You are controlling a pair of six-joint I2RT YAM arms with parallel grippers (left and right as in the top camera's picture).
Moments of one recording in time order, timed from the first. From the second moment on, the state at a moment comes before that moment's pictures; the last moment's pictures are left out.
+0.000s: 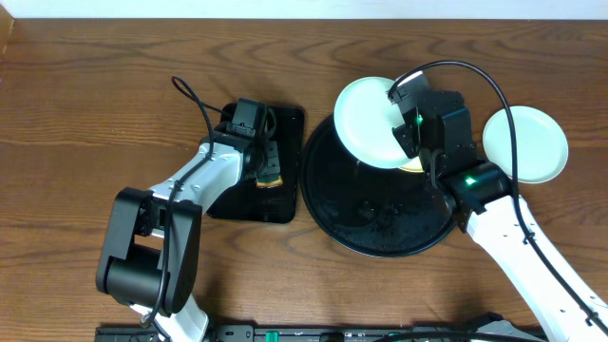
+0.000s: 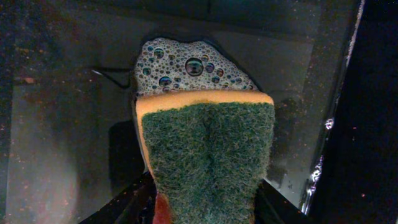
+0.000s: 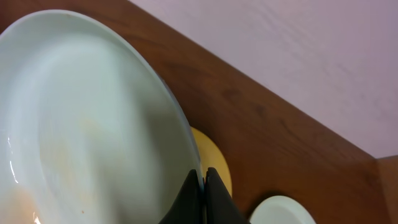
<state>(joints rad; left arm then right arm) -0.27 1.82 1.05 -0.45 0.08 -0.40 0.41 1.34 1.02 -0.26 0.34 -0.33</state>
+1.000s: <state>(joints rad) -0.27 1.82 1.05 -0.45 0.08 -0.40 -0.27 1.51 1.02 -0.31 0.27 0.50</state>
